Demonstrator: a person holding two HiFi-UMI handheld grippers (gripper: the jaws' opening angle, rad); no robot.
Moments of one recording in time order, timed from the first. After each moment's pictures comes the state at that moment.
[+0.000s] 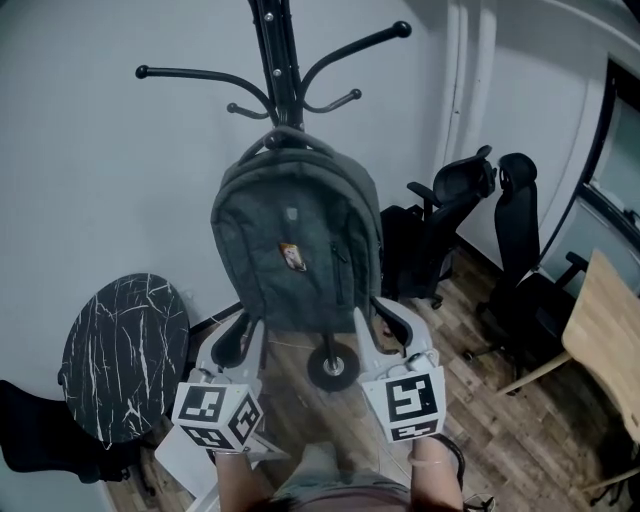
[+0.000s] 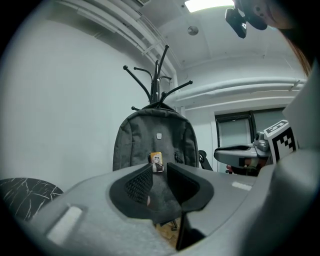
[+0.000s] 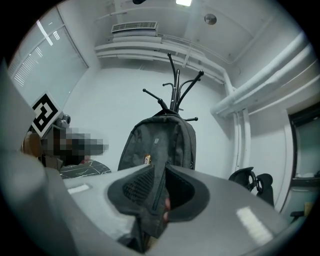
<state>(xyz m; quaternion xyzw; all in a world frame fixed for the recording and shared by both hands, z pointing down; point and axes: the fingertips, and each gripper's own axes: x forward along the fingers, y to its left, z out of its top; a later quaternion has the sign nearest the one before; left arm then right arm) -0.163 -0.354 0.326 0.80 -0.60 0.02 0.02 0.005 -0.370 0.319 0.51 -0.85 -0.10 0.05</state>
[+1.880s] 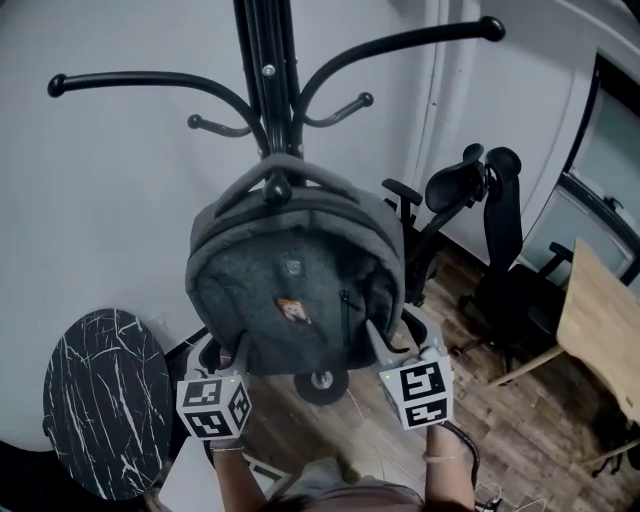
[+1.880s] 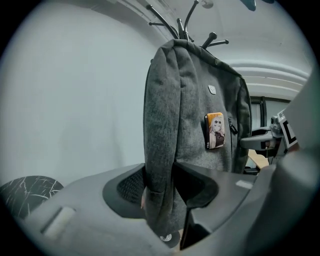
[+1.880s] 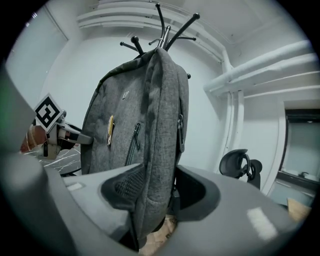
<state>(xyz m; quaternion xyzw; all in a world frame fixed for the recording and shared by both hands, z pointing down) -0.236 -0.517 0.417 0.79 -0.60 0.11 0.09 0.021 -0.508 0.395 0.57 -0.81 -0.02 0.16</state>
